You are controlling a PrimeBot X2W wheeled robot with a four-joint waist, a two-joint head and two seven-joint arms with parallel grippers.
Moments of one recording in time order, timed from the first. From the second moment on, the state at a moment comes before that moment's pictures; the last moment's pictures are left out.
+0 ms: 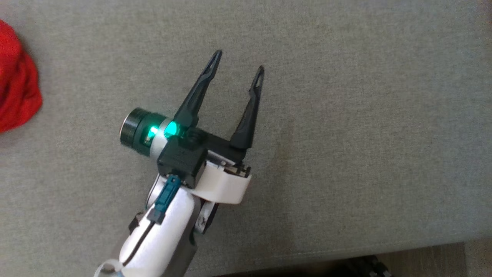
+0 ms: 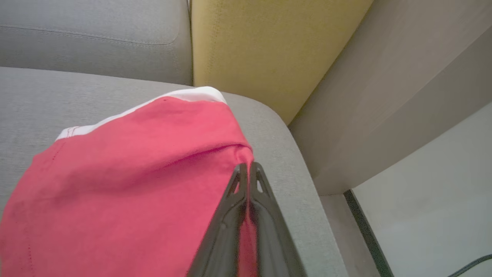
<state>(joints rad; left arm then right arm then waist) -0.38 0.05 -0.56 -0.05 -0.05 0.15 -0.26 -0.73 -0.91 0.20 0.67 0.64 0.12 0.04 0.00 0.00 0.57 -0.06</state>
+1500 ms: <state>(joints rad) 0.08 0.06 -0.21 0.10 -0.10 0.13 -0.26 -0.11 -0.10 0.09 0.36 0.26 0.12 -0.25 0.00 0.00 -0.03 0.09</state>
